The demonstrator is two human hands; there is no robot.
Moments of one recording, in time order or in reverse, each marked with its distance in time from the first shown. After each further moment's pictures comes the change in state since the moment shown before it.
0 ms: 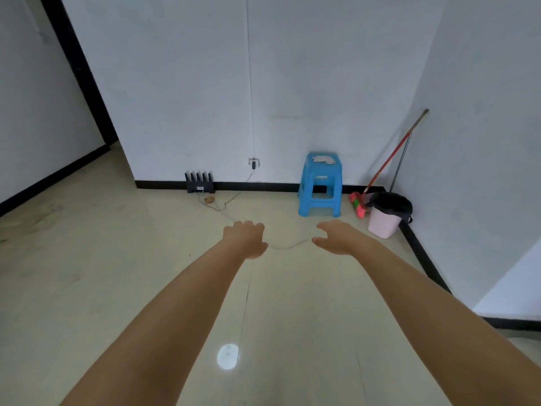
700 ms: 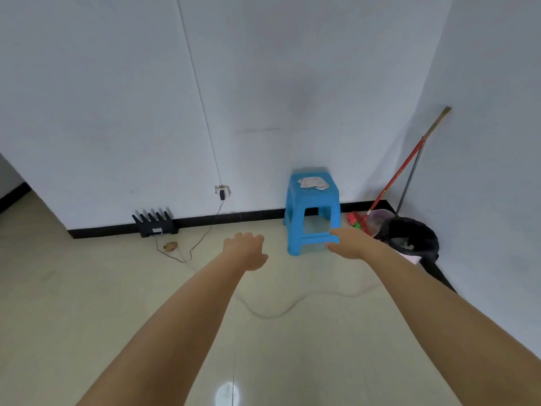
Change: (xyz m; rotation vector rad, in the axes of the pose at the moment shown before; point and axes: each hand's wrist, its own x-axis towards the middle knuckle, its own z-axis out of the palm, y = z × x) left_hand 0.580 0.009 -0.125 0.055 -0.088 0.128; right_hand 0.533 0.142 -0.166 0.099 -0.047 0.151
